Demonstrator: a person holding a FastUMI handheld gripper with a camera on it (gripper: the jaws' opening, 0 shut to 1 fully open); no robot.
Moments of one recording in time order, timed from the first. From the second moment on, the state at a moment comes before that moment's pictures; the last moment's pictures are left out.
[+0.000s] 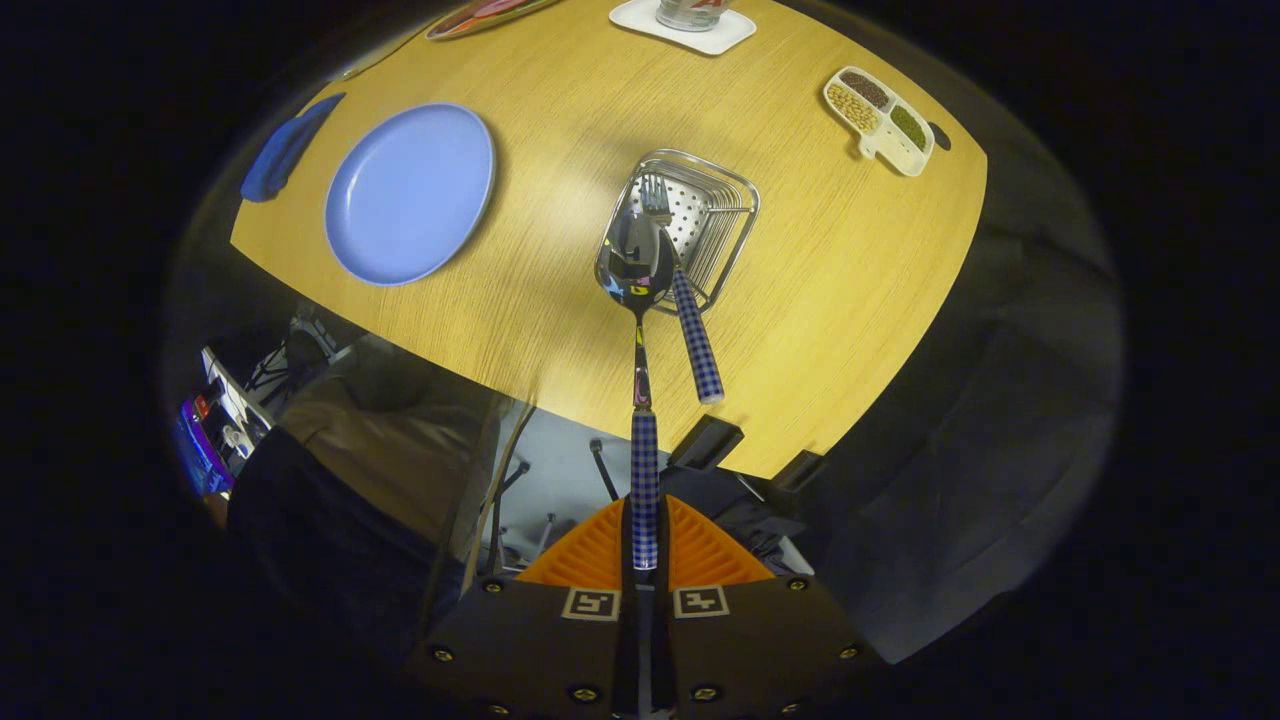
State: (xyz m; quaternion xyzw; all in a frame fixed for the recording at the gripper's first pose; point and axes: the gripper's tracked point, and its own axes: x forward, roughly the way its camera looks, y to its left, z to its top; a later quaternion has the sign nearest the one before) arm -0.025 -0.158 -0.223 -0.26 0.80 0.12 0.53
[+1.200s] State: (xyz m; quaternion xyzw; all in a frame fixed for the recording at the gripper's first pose) arm 0.027 -0.137 -0.260 -0.28 0.85 0.08 0.44
